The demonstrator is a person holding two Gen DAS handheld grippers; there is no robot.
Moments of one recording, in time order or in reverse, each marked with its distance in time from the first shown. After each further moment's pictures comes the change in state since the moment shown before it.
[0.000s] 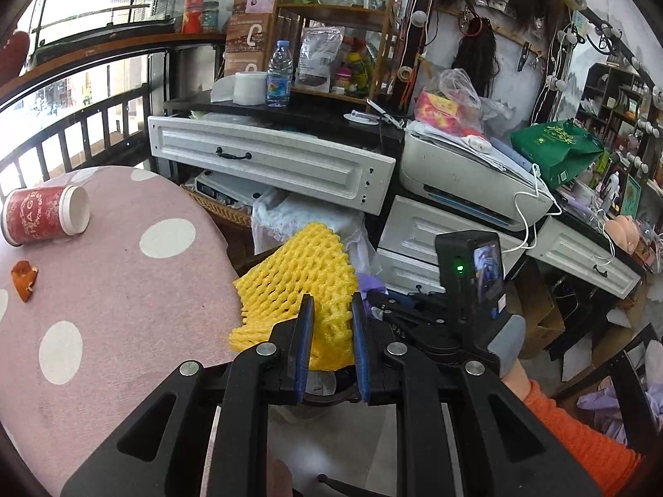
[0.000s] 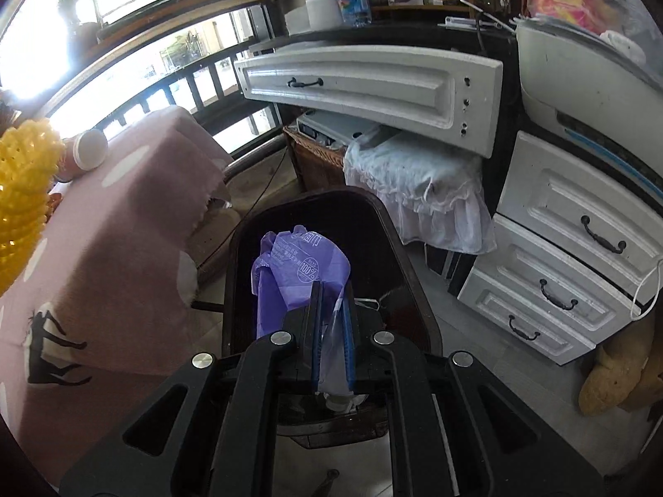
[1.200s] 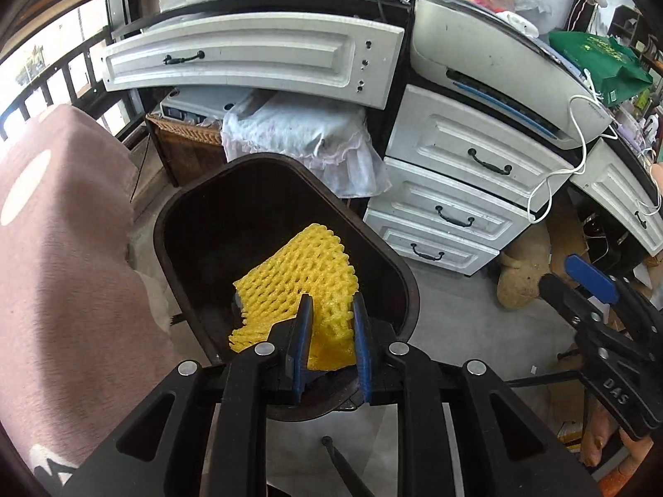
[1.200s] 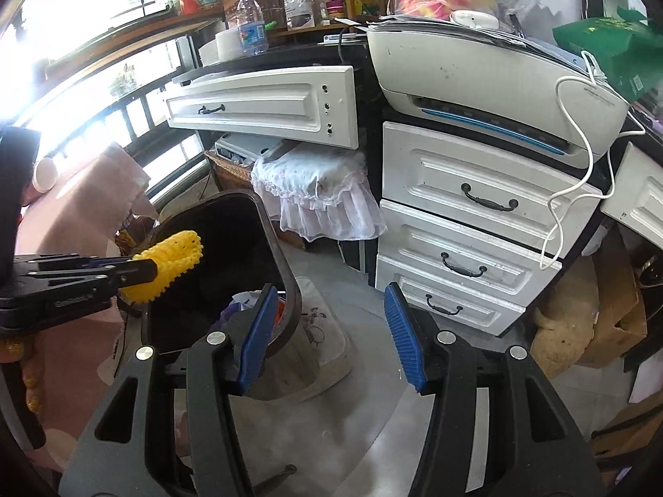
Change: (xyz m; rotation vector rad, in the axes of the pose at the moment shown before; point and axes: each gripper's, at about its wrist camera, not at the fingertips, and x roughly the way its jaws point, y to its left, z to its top) left arm 0.162 -0.029 -0.023 0.042 0.327 0.045; right arm -0.085 -0.083 -0.054 0.119 -0.091 -0.213
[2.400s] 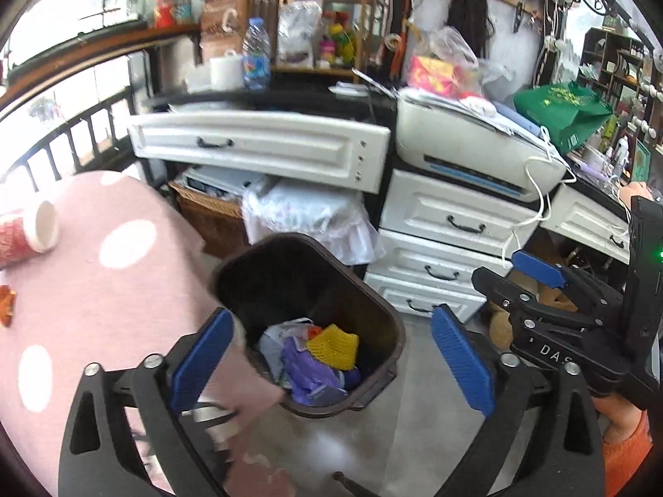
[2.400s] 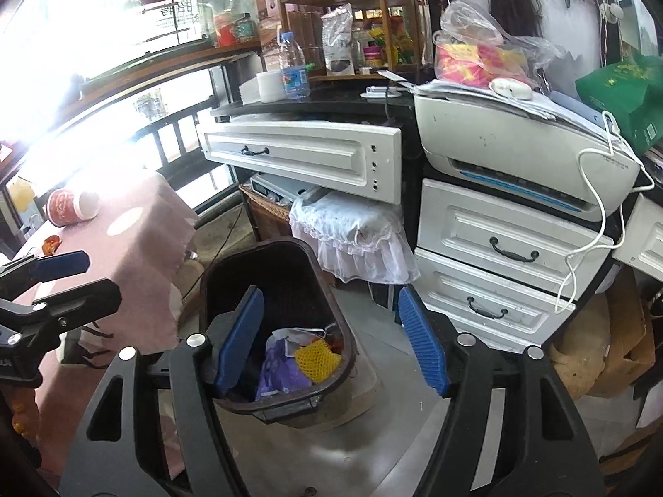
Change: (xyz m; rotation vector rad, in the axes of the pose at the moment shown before) left arm -0.124 0.017 -0.017 0.026 -0.287 0.025; right arm -0.049 0.053 0.035 -0.050 -0.131 0.083
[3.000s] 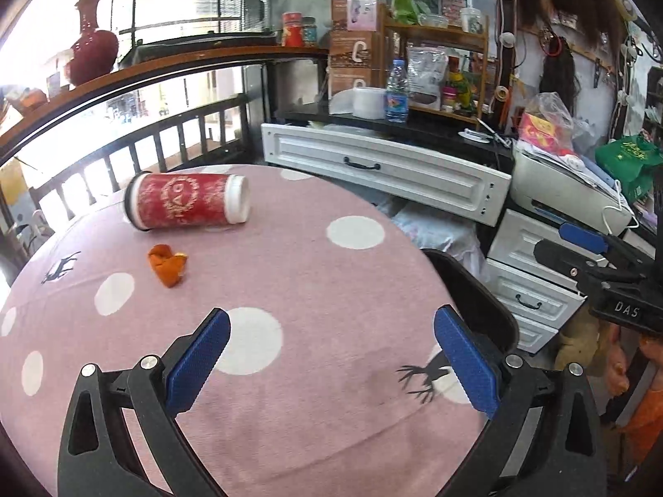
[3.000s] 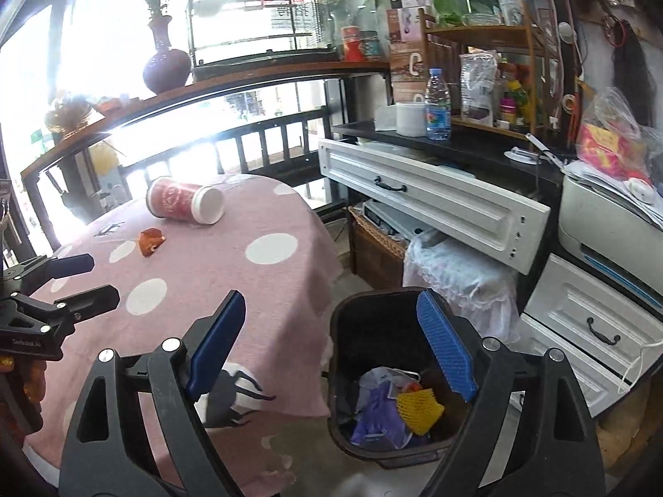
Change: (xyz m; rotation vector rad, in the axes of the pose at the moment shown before) left arm -0.096 0.140 -0.037 -0.131 -0.078 0.274; right arm -0.010 0.143 0.039 -0.200 -0.051 0.292
